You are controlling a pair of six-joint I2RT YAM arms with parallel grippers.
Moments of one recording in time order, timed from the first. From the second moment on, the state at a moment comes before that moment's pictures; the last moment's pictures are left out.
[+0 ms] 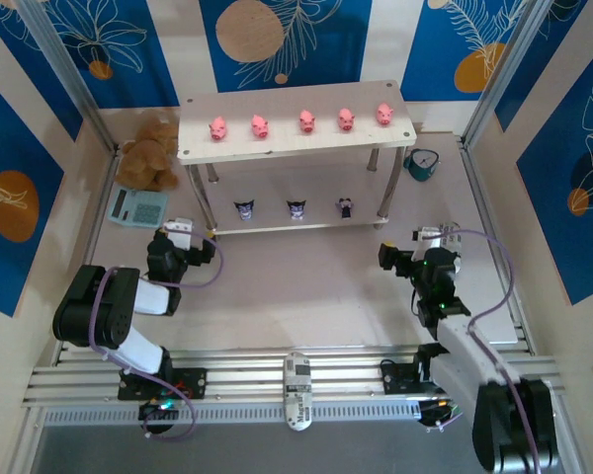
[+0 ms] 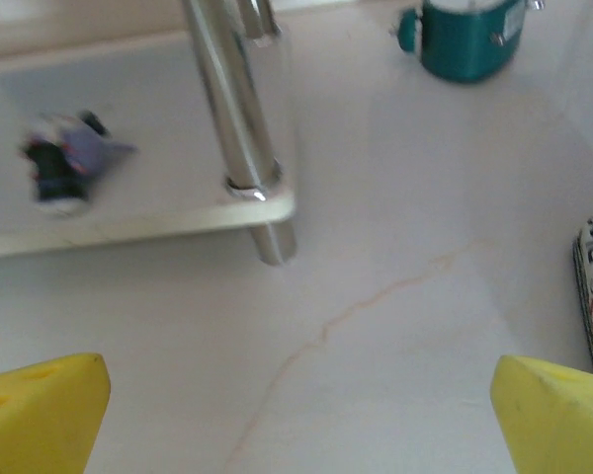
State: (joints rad) left arm -0.08 1.56 0.27 0.99 0.02 0.09; right arm 0.06 0.89 0.19 0.28 -0.01 0.15
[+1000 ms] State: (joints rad) left arm -0.08 1.56 0.32 0.93 0.02 0.11; right arm 0.01 1.53 0.40 0.74 -0.06 0.09
